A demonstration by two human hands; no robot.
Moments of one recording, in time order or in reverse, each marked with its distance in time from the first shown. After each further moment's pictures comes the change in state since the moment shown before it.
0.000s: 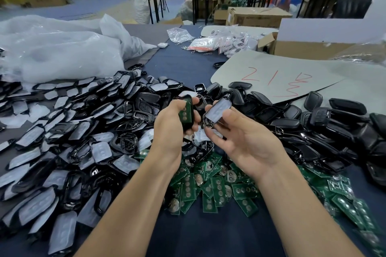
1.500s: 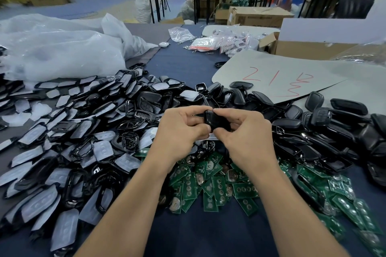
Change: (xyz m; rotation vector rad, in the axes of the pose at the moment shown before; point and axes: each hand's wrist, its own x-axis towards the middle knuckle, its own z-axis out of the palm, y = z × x) left_hand 0.006 -0.008 -0.010 0.320 -0.271 0.091; right_hand -0.004 0.007 0.000 -1.201 0.341 -0.518
